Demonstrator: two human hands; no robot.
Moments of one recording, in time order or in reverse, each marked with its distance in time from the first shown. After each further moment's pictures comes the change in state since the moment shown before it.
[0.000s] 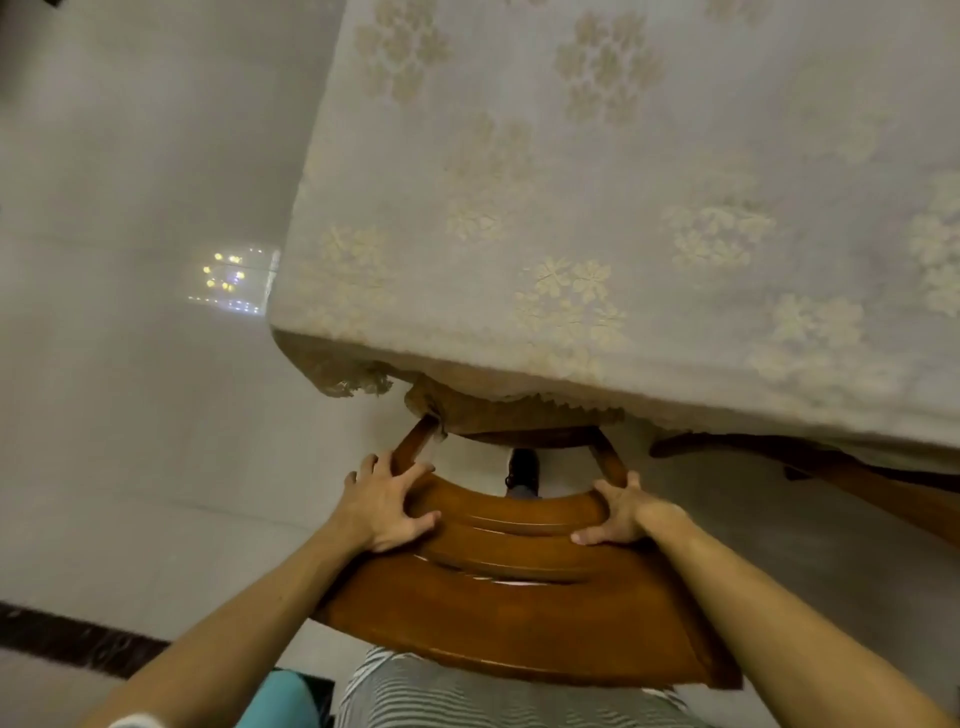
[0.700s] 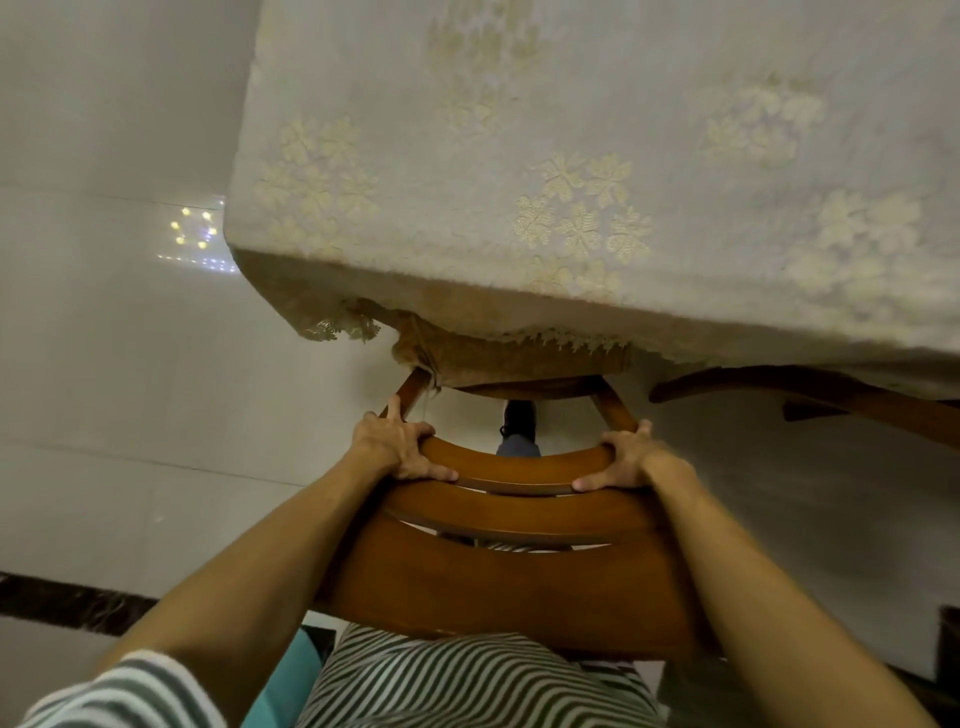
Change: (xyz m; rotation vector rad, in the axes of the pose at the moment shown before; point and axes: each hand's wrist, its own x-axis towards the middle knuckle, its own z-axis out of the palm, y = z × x) left_hand 0.056 0.015 0.026 0.284 -0.312 -0.112; right_hand 0.048 0.004 0.034 0.123 0.065 0.073
